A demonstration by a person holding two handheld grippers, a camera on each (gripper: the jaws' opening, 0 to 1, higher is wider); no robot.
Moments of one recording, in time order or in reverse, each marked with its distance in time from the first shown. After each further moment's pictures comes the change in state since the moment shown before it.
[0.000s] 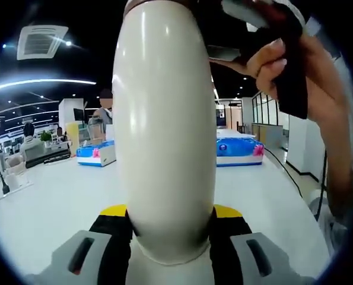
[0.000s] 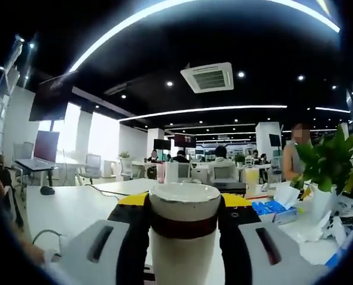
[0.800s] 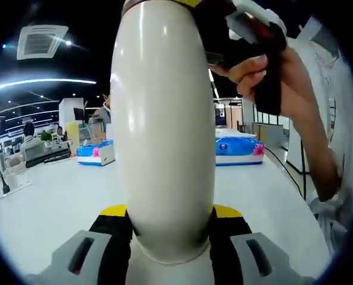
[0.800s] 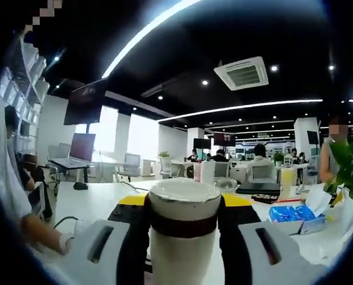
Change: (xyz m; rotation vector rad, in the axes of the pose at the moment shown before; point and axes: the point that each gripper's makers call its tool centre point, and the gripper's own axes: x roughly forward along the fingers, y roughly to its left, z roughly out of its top) left arm 0.000 0.000 -0.001 -0.002 0.006 0.001; right arm 0.000 0.007 -0.002 0.037 0.007 0.352
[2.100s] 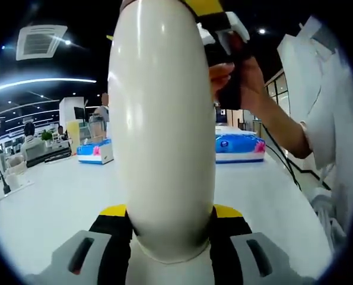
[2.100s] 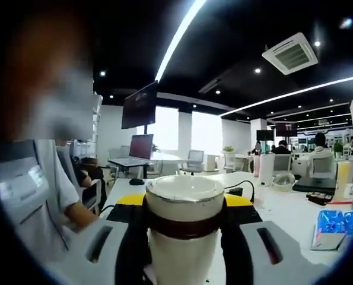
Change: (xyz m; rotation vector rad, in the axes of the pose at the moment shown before) left arm 0.001 0.001 -0.003 0.009 0.016 0.003; right arm 0.005 0.017 -0.010 0.070 0.029 0.501
